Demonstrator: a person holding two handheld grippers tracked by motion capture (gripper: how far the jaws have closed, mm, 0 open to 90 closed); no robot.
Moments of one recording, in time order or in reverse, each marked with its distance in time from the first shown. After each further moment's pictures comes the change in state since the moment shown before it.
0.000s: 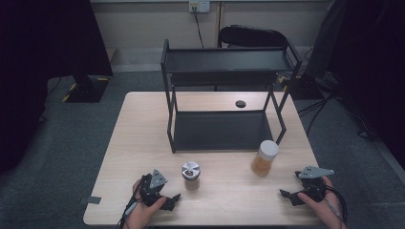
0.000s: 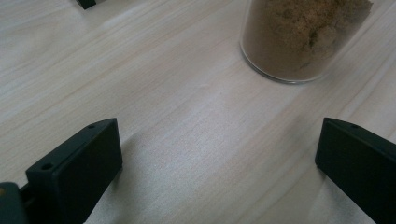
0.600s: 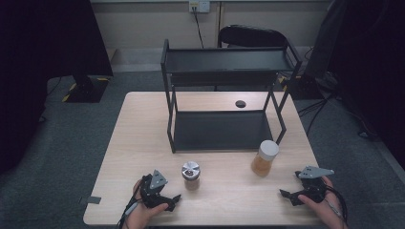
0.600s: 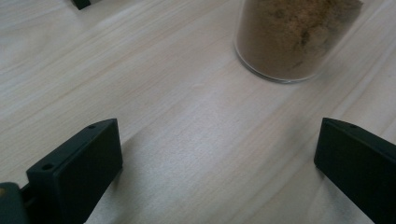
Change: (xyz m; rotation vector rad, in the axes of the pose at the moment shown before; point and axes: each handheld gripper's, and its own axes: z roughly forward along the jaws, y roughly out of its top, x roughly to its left) left arm -0.001 0.000 -0.001 -0.003 -0.013 0.004; right arm 0.000 0.000 0.000 0.000 0.000 0.000
